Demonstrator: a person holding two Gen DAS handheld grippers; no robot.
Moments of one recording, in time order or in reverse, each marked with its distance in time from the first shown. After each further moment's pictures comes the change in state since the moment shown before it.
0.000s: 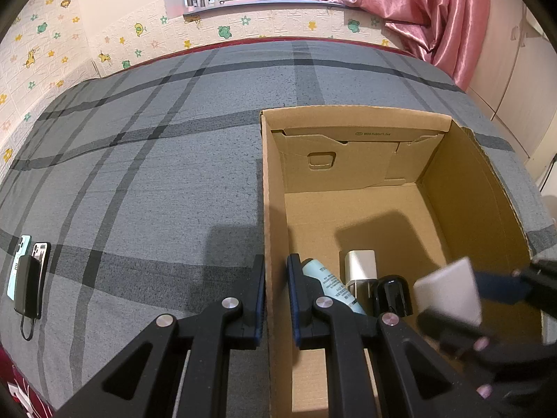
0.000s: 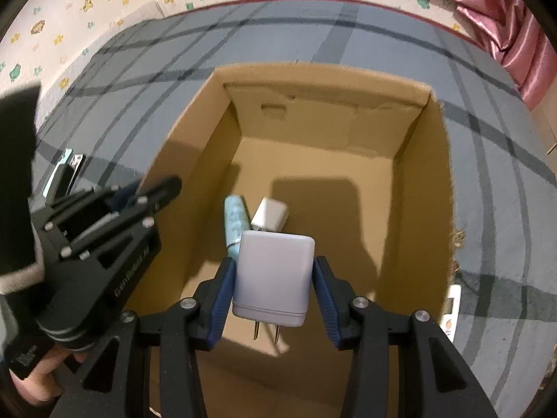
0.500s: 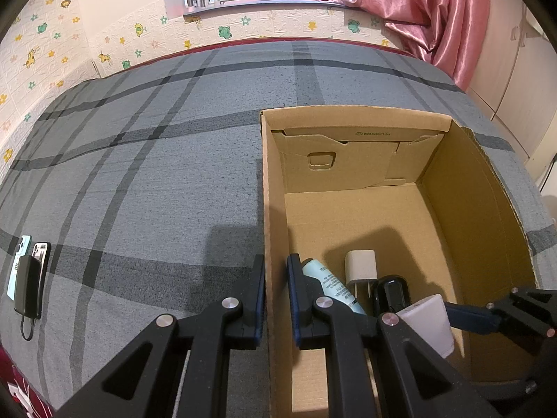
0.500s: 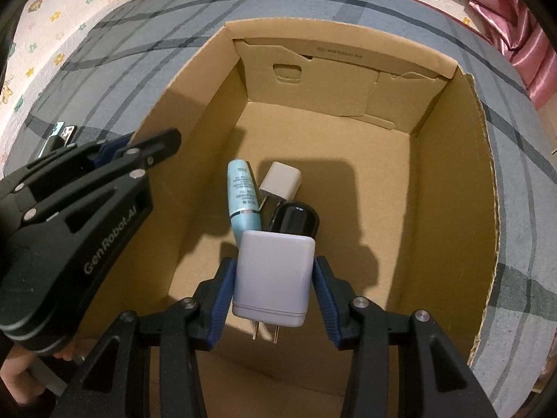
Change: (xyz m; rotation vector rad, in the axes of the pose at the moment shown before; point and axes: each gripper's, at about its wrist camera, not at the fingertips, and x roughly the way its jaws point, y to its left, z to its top) left arm 0.000 0.001 0.000 0.002 -0.001 0.002; right arm 0.024 0.014 -0.012 -0.037 0.074 -0.033
